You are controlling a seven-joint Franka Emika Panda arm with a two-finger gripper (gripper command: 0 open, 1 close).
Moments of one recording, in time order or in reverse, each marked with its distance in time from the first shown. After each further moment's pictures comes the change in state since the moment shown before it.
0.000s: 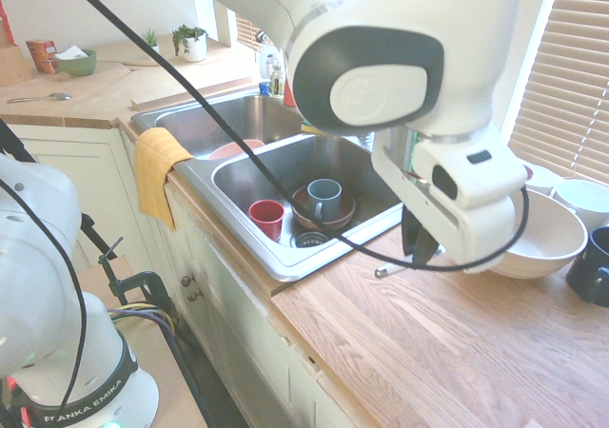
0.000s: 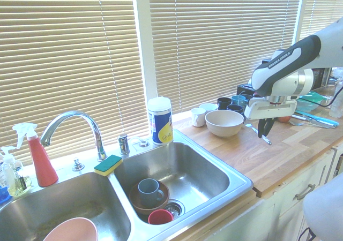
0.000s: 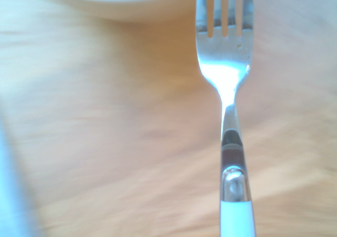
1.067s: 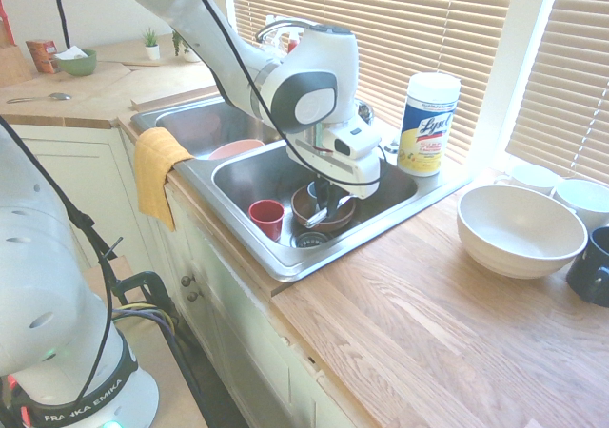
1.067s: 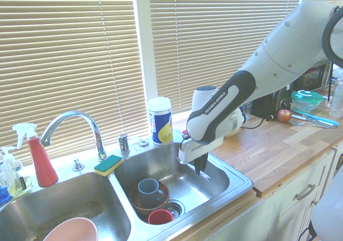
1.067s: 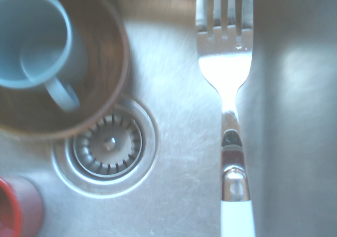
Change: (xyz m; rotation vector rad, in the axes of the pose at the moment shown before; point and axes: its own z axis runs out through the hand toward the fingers) arm -0.161 -0.154 0.164 -0.081 -0.070 -0.361
